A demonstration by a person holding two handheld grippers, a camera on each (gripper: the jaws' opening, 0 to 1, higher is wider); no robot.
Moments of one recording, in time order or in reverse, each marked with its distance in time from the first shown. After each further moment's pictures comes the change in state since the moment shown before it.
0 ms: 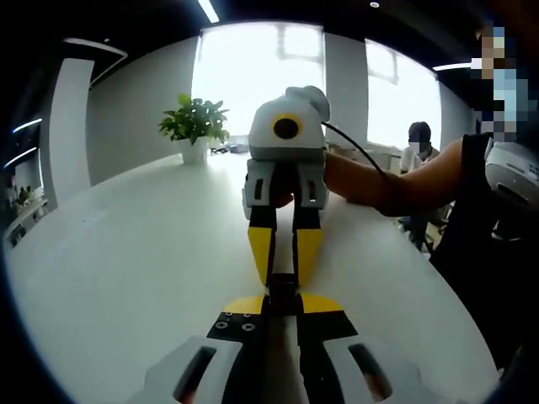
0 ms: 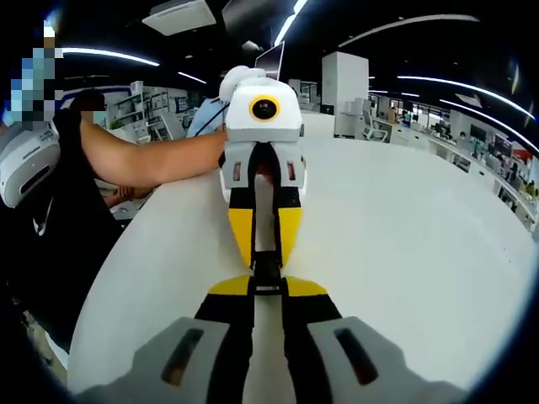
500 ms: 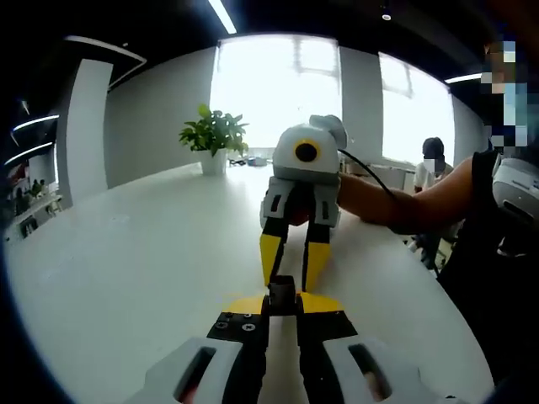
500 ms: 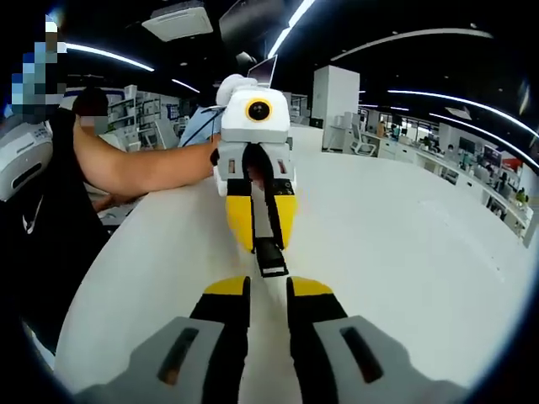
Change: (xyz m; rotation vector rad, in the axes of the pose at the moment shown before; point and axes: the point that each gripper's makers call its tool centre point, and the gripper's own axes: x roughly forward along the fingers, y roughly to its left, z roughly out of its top) left arm -0.023 0.023 0.017 -0.040 -0.081 0.139; right arm -0.003 -0.017 0.008 -0.021 -0.063 -0.080
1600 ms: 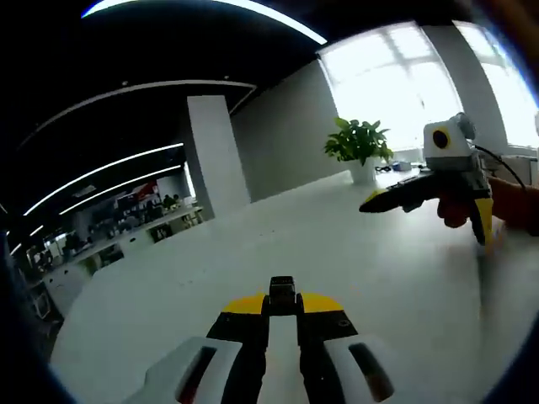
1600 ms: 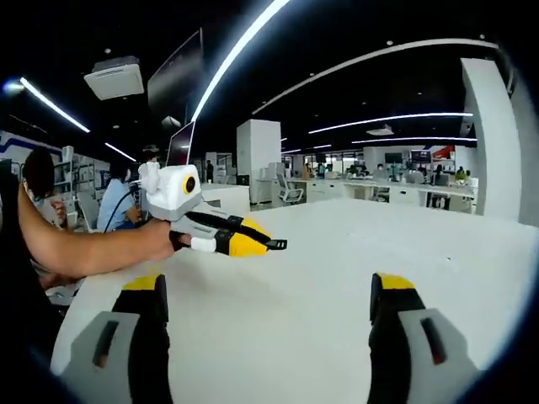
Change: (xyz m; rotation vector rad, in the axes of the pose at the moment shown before) left arm -0.067 0.133 0.006 0.000 -0.085 0.802; right arm -0.037 -0.088 0.059 0.207 -0.368 -0.449
